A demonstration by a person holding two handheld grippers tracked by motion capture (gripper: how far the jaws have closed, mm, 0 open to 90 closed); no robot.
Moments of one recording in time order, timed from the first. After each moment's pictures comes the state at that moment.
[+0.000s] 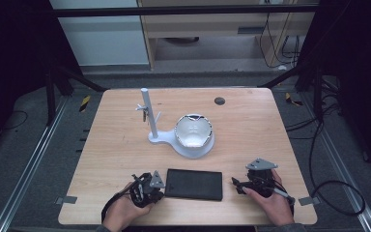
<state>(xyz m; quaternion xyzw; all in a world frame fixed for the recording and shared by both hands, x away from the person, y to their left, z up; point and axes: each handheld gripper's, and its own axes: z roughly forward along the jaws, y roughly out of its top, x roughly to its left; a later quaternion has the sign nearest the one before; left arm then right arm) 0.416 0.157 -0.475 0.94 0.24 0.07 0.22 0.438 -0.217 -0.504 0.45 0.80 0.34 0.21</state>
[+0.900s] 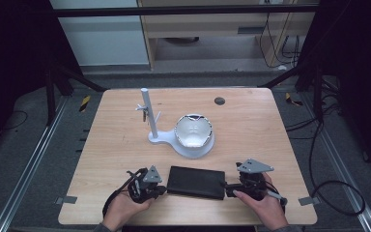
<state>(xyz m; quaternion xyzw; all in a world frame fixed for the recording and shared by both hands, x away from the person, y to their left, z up) 0.426 0.163 -0.468 0.92 0.25 0.07 0.31 0.420 -0.180 -0.471 0.39 0.79 0.43 0.19</state>
